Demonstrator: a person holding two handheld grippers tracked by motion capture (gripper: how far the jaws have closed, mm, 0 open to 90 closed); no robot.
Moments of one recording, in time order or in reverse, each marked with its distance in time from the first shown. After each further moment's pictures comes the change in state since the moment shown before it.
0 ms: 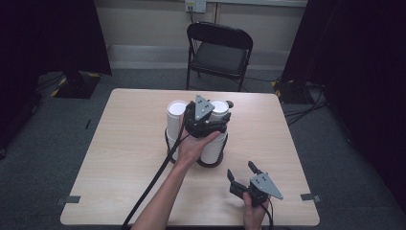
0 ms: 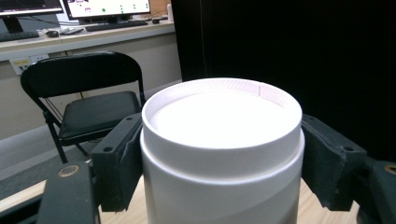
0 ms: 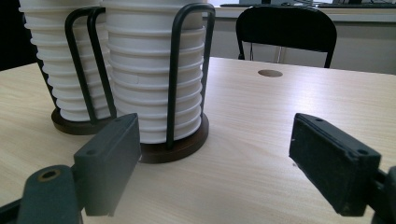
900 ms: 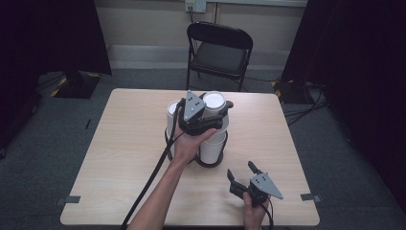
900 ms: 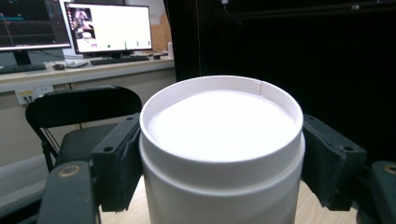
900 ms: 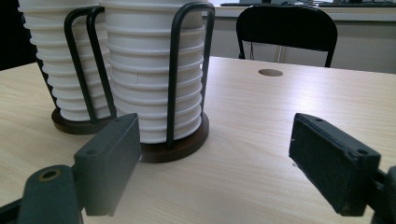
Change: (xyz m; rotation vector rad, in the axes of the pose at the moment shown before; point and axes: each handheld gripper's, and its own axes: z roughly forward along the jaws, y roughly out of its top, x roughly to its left) left arm 0.005 0.015 -0.022 -0.150 -0.005 -0.024; right arm 0.000 0.000 0.000 0.002 0.001 0.001
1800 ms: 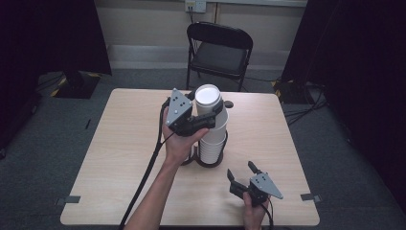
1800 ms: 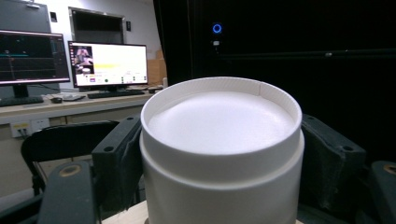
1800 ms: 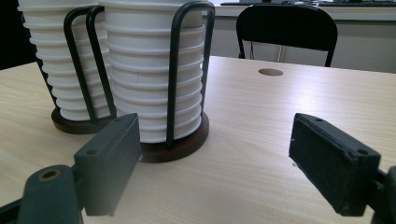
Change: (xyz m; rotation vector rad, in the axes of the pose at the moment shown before) left arm 0.001 0.023 -0.035 -0.149 -0.041 -0.019; right arm 0.000 0.000 0.000 0.003 0.001 0.001
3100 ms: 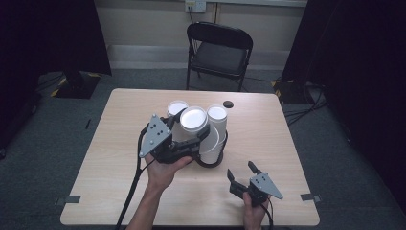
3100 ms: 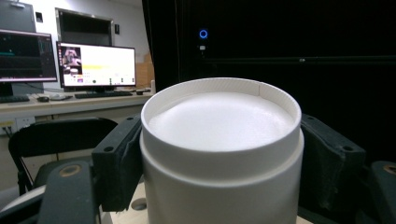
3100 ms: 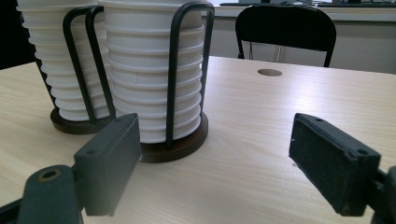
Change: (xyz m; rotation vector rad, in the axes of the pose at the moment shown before) left arm -0.014 -0.015 -0.069 -0.013 -0.044 -0.033; right arm 0.000 0.000 0.000 -0.001 -0.004 -0.002
